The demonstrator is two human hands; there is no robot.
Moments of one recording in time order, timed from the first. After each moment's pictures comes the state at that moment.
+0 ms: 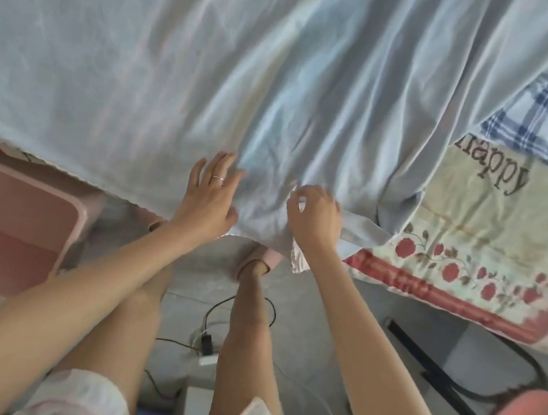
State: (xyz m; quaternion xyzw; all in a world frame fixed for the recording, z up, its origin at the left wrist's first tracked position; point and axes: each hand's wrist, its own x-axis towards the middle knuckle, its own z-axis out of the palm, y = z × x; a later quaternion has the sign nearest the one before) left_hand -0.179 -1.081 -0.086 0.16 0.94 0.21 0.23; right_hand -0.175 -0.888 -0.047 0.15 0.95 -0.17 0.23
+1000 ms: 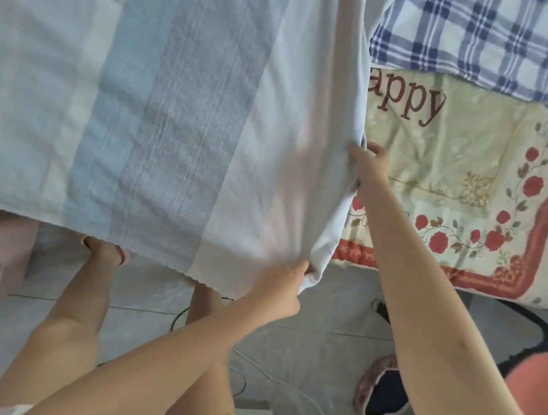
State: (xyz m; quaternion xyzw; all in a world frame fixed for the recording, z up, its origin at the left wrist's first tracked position) left_hand -0.013 -0.735 -0.049 0.24 0.81 0.24 0.48; right_hand -0.164 -0.547 -0.071 0.54 0.66 -0.52 0.10
